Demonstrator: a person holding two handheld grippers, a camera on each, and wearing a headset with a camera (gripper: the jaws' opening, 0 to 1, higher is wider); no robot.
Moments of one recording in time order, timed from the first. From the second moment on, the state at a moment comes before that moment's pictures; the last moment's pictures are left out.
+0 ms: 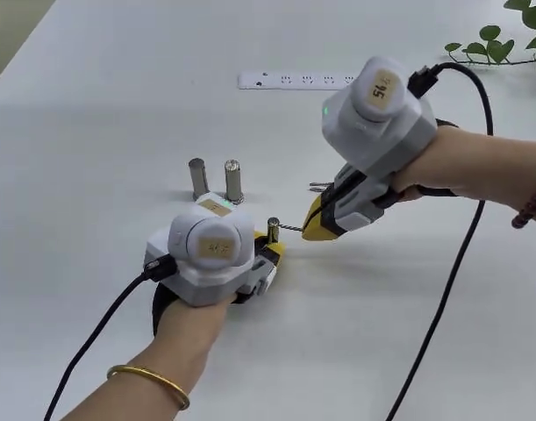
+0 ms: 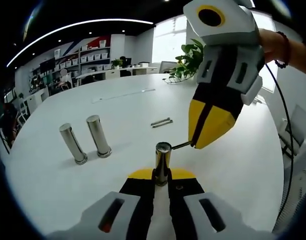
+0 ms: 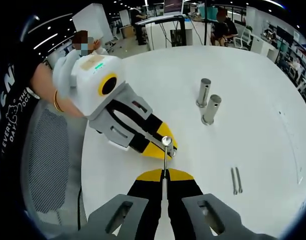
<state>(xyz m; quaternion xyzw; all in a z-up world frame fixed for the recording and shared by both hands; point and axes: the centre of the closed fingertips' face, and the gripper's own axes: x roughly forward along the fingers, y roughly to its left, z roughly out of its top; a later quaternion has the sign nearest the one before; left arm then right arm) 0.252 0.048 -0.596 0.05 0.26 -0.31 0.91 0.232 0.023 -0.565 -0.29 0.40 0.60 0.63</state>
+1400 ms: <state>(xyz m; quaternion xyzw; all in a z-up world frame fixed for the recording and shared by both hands) 0.254 0.048 -0.597 0.07 0.25 -0.28 0.92 0.234 0.036 -0.562 -0.30 0.41 0.57 0.64</state>
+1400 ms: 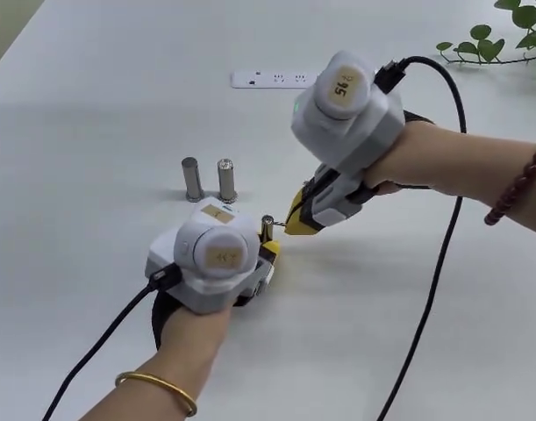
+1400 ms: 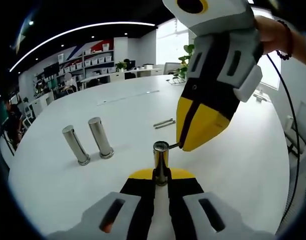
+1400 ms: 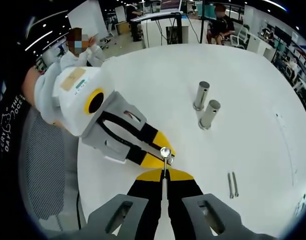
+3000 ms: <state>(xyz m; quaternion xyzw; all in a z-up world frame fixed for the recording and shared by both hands) 0.255 0.048 -0.598 0.06 0.25 -0.26 0.93 0.240 0.046 -0.563 -0.28 0.39 0.56 0.67</state>
